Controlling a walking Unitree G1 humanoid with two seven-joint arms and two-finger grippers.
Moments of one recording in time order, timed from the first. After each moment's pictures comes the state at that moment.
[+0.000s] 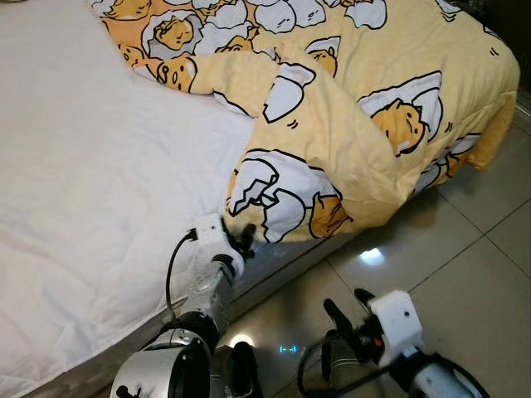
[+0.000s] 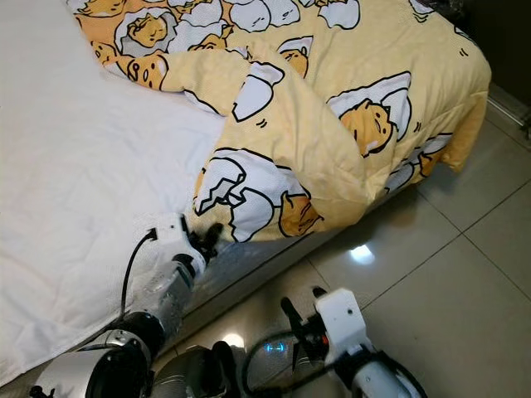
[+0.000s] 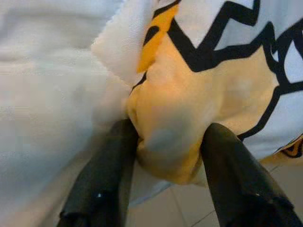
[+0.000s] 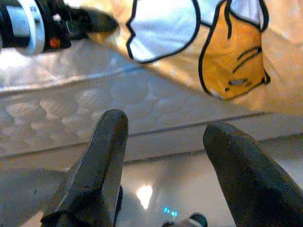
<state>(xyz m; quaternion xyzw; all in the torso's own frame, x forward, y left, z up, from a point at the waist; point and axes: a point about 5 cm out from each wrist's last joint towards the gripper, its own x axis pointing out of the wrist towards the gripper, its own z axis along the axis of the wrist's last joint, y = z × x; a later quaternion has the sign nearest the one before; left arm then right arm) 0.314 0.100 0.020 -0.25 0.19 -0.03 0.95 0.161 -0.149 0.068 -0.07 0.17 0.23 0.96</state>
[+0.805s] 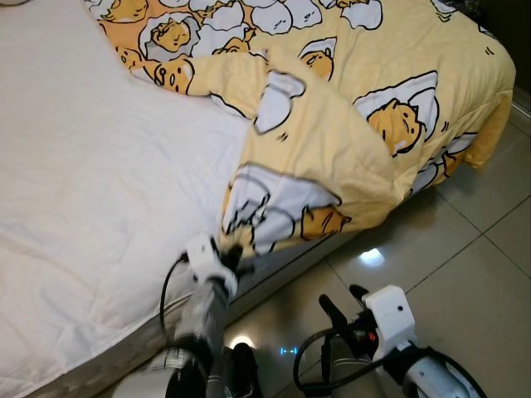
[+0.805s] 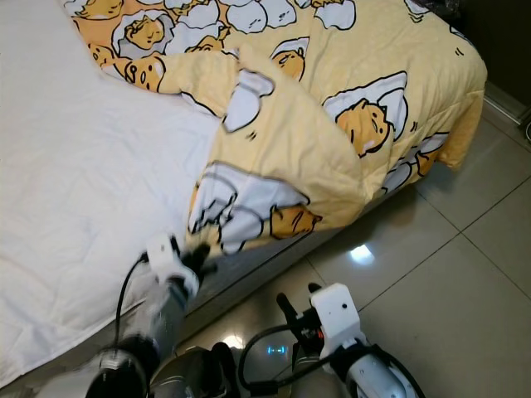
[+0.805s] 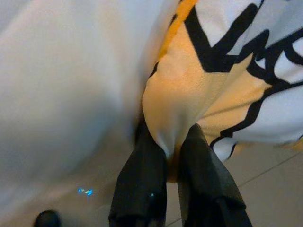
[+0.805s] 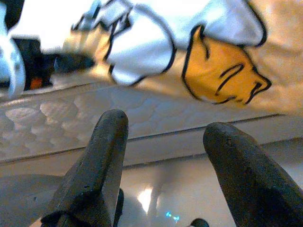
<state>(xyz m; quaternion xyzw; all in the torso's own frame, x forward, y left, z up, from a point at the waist) 0.278 0.111 -0.015 -0.25 0.23 0.00 0.94 0.166 -0.147 0.064 -0.07 0.17 0.23 0.96</state>
